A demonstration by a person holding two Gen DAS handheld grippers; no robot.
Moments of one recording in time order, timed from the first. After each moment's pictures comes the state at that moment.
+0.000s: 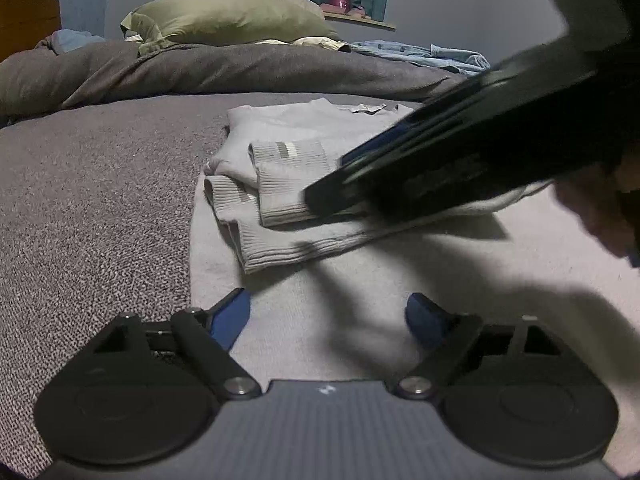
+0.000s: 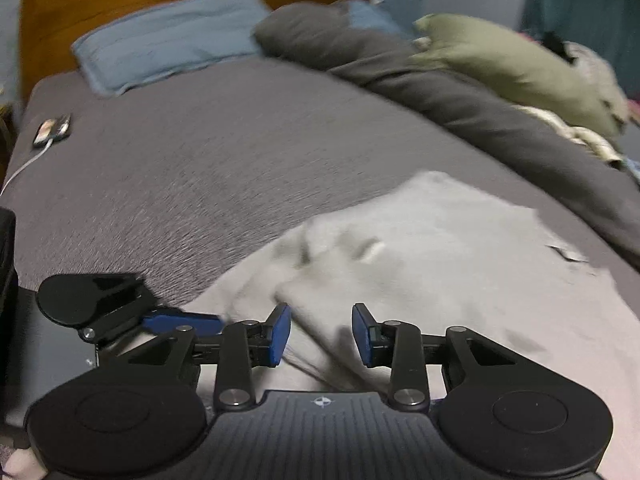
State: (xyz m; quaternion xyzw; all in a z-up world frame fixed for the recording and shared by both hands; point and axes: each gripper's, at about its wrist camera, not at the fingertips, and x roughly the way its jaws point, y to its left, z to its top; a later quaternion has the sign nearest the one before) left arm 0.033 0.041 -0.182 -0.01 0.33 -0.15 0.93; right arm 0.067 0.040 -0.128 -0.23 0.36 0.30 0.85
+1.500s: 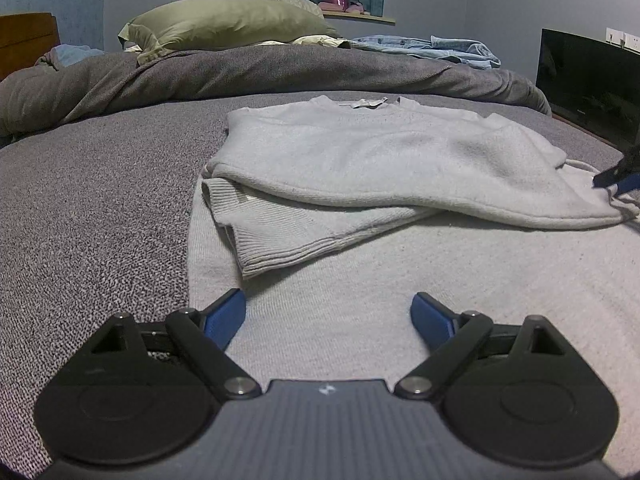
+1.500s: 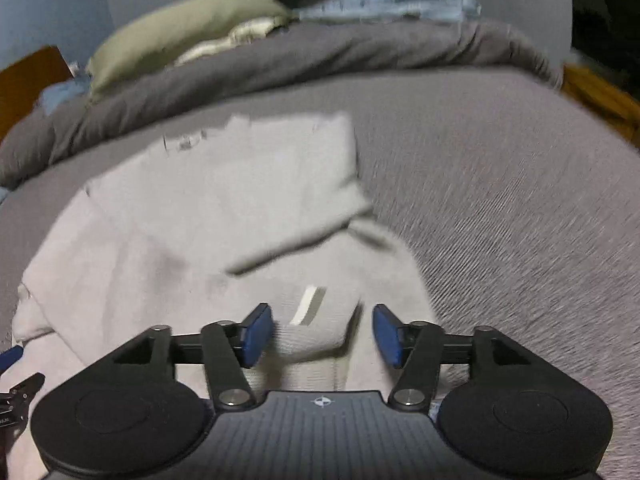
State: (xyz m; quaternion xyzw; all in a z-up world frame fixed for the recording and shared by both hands) left arm 0.054 0.045 -0.189 0.02 0.33 -0.14 0.94; right arm 0.023 -0.285 -0.113 0.06 0.42 -0.03 0.91
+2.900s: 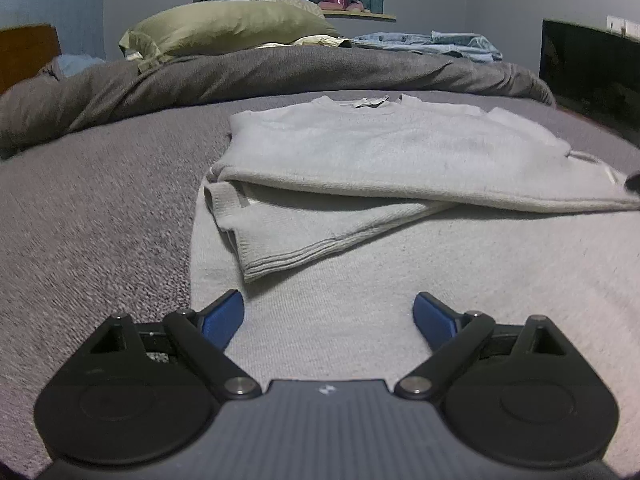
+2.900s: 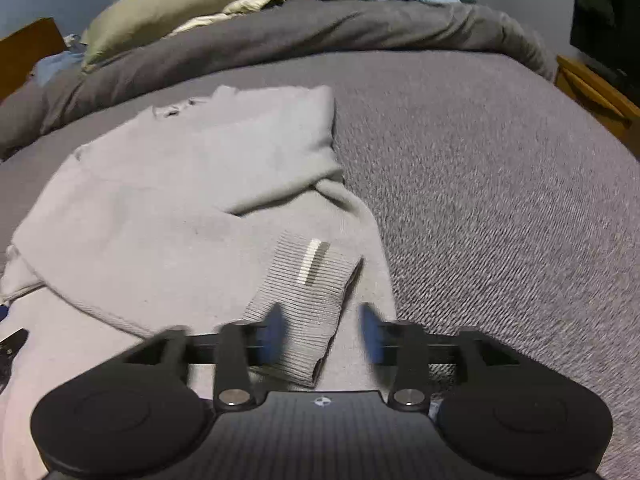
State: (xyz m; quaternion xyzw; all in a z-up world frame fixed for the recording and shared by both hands) left arm 0.051 0.035 -0.184 0.05 0.32 -0.12 0.94; right arm -0.002 -0.304 -0.100 0.03 0.43 -0.03 0.90
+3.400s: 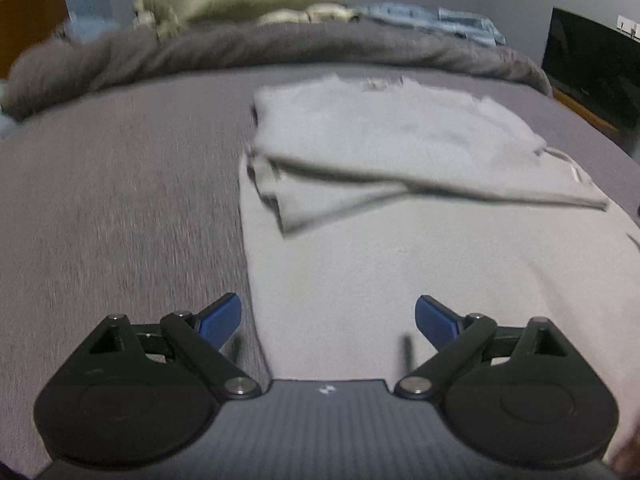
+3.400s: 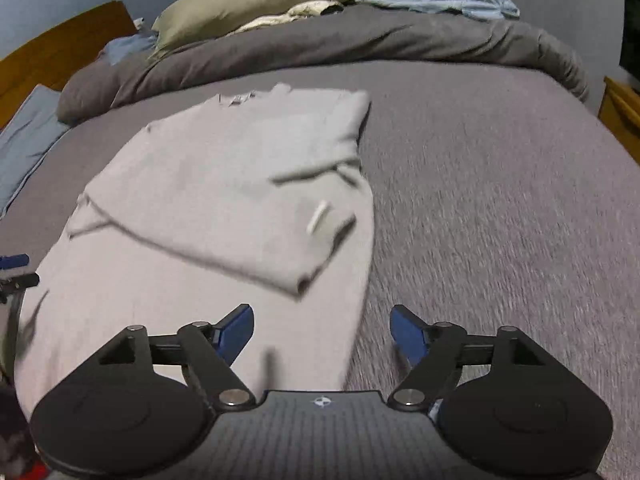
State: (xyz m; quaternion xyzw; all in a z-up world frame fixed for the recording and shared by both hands) left arm -0.003 0.070 -0.112 0.02 0.42 -0.13 0.90; right arm -0.074 -0.346 -0.068 0.01 0.45 0.07 0.89
